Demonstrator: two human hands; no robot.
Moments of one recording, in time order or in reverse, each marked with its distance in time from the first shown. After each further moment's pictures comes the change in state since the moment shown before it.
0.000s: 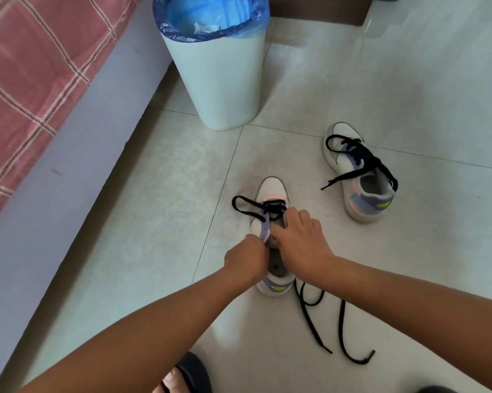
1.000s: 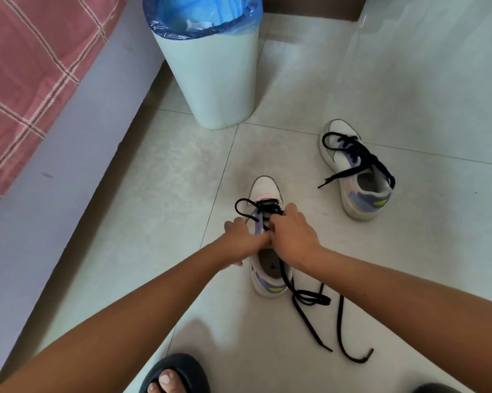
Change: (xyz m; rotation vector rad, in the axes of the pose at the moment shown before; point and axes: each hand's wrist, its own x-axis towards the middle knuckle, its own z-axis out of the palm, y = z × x) left_hand 0.009 -0.004 -0.038 -0.376 -0.224 -0.067; right_hand 0.025 -0.003 0.005 0.273 -0.207 0.320
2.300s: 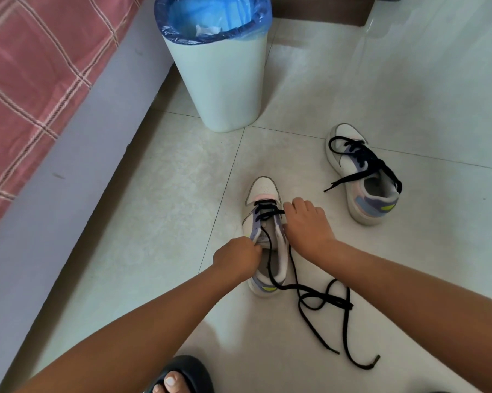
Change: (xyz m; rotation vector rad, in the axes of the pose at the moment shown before) left_hand -0.004 -0.015 0.012 0.425 0.172 0.047; right_hand 0.027 0.029 0.008 -0.352 0.146 -0.151
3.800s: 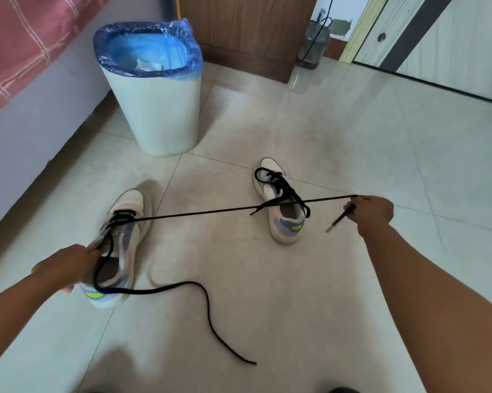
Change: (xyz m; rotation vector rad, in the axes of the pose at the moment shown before) left_hand 0.028 -0.132 -0.060 0.011 0.126 -0.246; right_hand -0.048 0.238 -0.063 1.214 0.619 1.013
